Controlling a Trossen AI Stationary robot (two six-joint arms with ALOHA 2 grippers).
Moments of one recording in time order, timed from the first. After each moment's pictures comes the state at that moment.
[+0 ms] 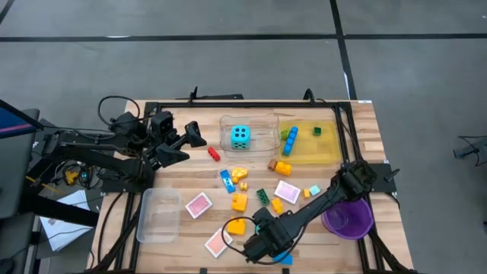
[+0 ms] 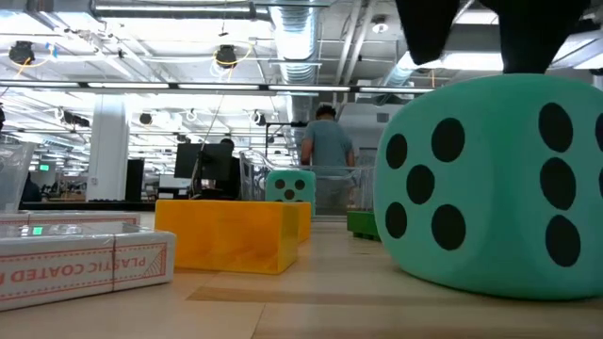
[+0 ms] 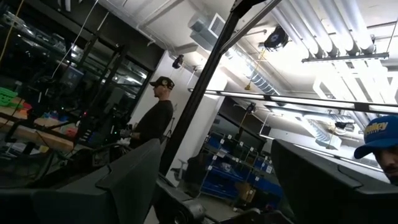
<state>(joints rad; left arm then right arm) 0.00 0.94 0.81 0.65 0.34 -0.66 0.59 2.28 2.13 -1.42 0.13 1.55</state>
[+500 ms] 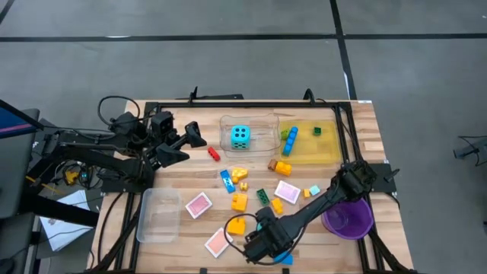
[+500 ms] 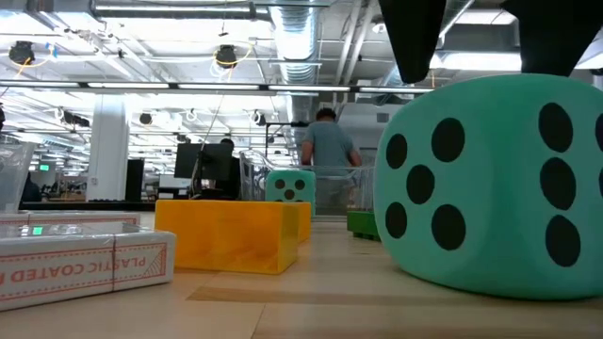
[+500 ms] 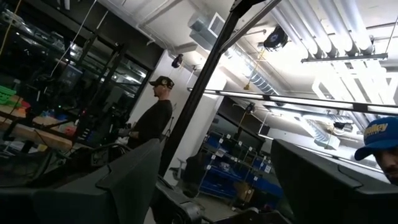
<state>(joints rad) 0.00 0.94 0.81 0.65 0.35 -0.67 0.59 2.28 2.11 -1.40 0.13 1.74</state>
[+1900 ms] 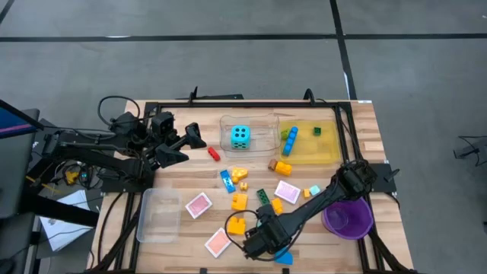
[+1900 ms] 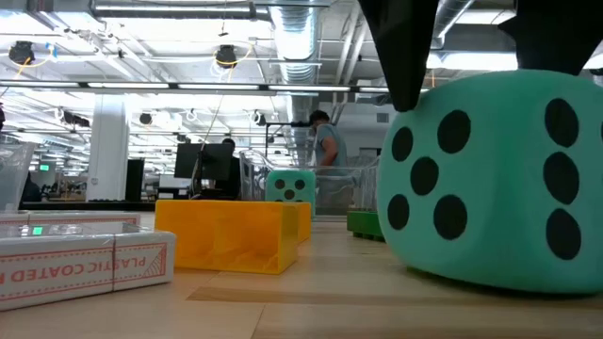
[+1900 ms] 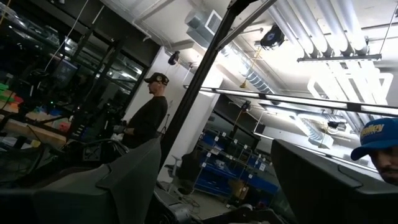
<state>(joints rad) 0.00 0.94 0.81 0.65 0.36 -0.69 0.57 2.27 2.03 -1.33 0.11 1.78</state>
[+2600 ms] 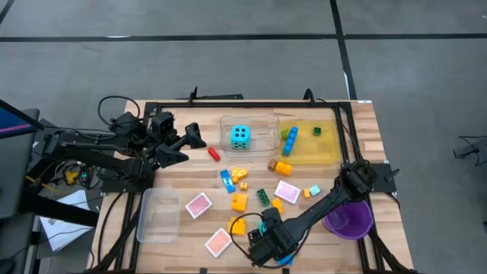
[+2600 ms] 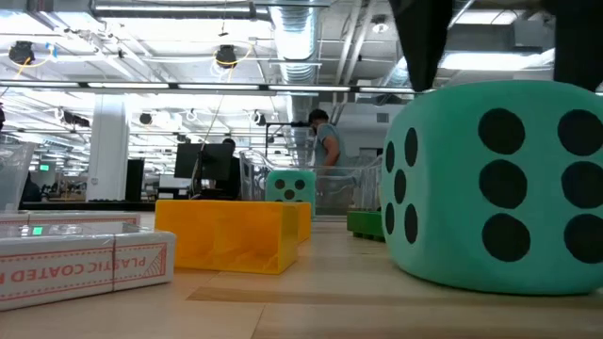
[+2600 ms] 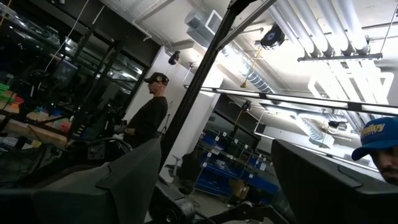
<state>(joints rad) 0.00 0.94 0.81 0.65 0.36 -0.69 0.61 2.25 2.03 -1.36 0.18 1.93</state>
